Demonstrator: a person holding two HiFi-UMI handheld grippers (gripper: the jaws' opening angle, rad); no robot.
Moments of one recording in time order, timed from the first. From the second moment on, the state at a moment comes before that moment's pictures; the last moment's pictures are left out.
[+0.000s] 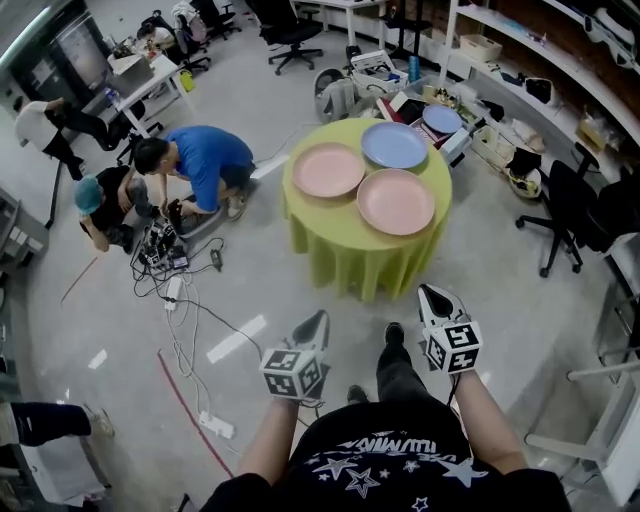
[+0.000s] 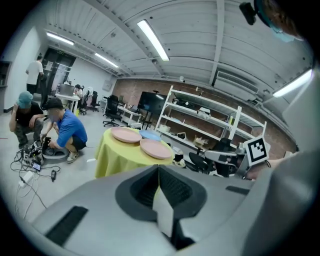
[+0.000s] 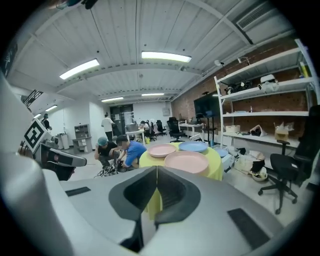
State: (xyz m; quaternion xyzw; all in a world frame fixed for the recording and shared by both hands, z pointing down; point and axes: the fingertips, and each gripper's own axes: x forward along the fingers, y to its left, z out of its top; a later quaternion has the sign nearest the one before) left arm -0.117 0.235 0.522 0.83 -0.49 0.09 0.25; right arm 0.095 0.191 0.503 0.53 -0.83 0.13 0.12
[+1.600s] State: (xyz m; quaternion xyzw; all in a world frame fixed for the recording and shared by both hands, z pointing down) left arm -0.085 -0.033 0.527 0.74 -0.61 0.10 0.26; right arm 0.121 -0.138 0.547 0.39 -0.88 0.21 0.15
